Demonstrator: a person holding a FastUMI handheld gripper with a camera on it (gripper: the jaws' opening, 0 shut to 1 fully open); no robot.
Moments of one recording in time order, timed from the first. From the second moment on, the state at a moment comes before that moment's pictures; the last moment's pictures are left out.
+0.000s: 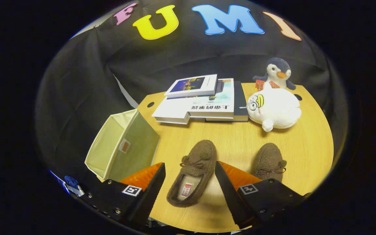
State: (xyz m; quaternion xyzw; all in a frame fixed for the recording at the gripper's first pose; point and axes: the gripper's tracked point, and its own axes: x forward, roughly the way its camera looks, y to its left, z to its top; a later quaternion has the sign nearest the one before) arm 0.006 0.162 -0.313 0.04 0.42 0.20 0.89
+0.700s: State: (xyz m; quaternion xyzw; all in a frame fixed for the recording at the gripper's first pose) arm 0.025 0.149 -0.426 -0.01 0.51 0.14 0.85
